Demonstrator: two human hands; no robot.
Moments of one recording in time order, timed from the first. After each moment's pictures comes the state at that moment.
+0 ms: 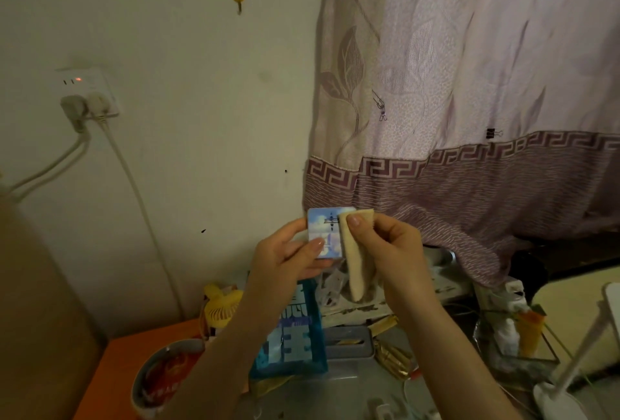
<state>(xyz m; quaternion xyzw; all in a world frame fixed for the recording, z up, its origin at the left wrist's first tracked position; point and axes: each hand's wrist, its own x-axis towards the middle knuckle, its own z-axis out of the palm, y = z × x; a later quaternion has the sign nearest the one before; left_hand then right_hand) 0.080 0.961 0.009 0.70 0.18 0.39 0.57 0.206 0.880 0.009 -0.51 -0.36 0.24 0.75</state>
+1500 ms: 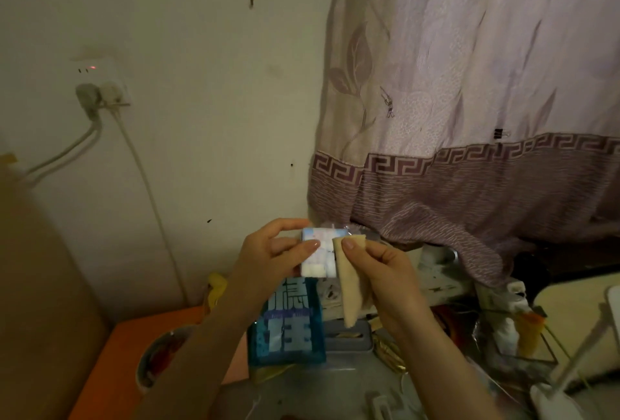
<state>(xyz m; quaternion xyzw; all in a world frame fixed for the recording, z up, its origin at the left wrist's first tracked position) 0.063 0.979 -0.002 0.73 0.26 0.39 0.50 0.200 0.877 -0.023 -0.52 -0.34 0.32 0.71</state>
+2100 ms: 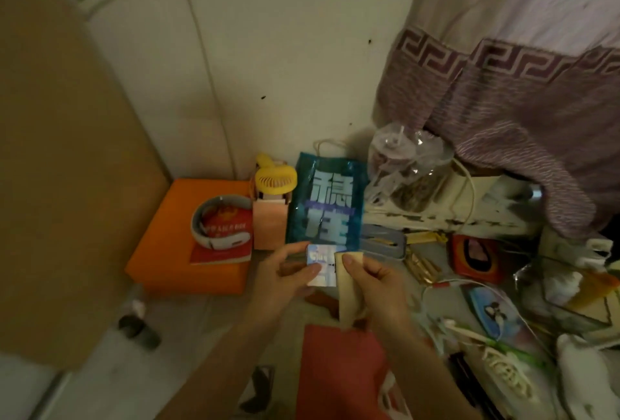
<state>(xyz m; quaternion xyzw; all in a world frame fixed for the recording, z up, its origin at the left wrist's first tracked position) 0.005 0.934 -0.174 0.49 0.46 0.35 0.66 0.145 0.877 -0.173 -0.64 -0.24 0.44 0.58</state>
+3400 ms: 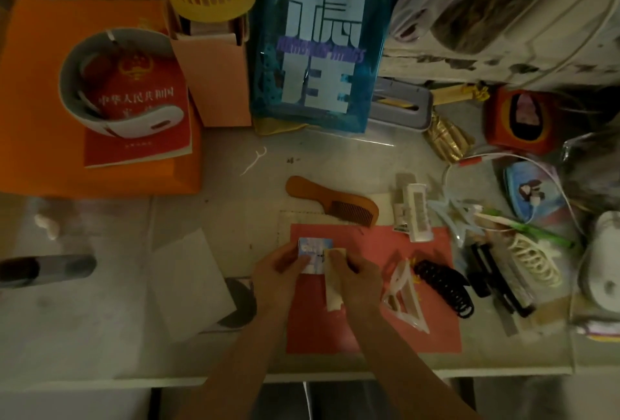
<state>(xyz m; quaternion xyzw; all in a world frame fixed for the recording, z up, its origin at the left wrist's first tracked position) 0.021 0.899 -0.430 0.35 0.67 0.20 0.63 0.126 0.852 -0.411 -0.83 -0.08 0.42 0.36</state>
